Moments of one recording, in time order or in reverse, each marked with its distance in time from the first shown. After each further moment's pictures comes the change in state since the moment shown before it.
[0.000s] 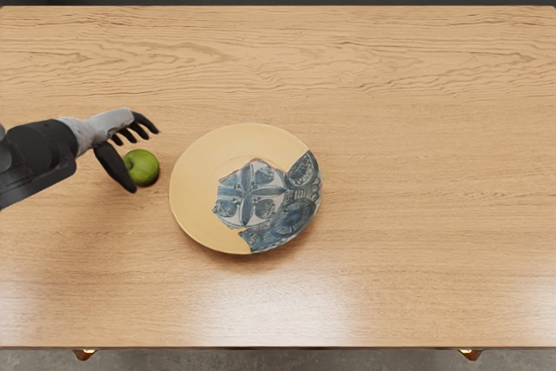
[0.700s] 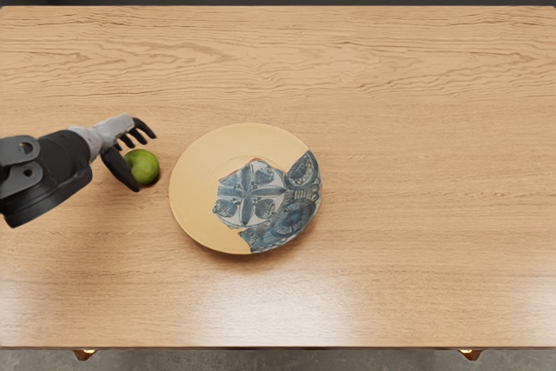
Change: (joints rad) left arm -0.002 -0.092 0.099 0.094 0.010 0.131 0.000; right arm 0.001 0.000 0.000 0.000 0.000 0.000 0.001
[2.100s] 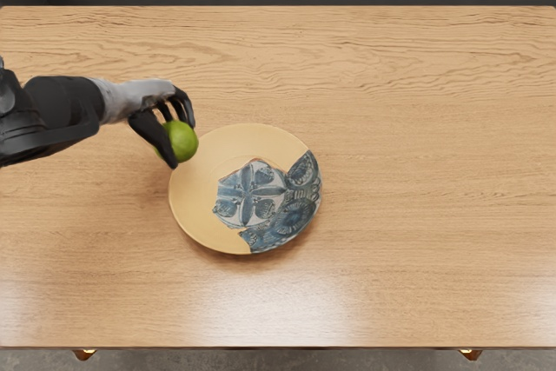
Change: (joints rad) left arm -0.294 0.044 -0.003 -0.148 -0.288 -0.219 0.001; right arm 0.012 0.000 0.000 0.001 0.000 0.000 -0.001
